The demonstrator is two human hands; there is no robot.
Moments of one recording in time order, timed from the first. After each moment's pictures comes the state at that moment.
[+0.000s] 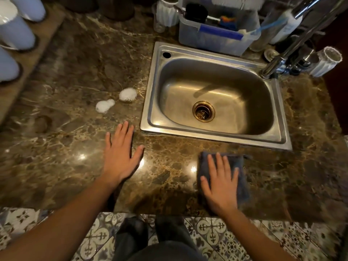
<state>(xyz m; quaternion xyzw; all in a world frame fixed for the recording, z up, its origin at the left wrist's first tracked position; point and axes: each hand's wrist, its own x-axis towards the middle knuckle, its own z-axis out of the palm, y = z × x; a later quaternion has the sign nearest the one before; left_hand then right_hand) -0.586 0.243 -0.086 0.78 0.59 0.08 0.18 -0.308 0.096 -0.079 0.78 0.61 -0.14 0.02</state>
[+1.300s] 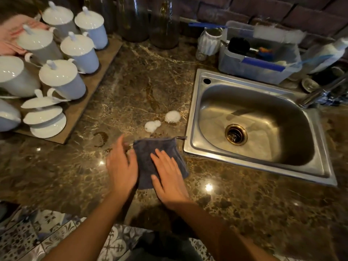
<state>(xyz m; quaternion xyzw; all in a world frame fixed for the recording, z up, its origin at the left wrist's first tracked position) -0.675 0.262 -0.052 0.56 0.73 0.33 0.23 -0.530 0.219 -0.065 0.58 0.75 -0.27 -0.17</state>
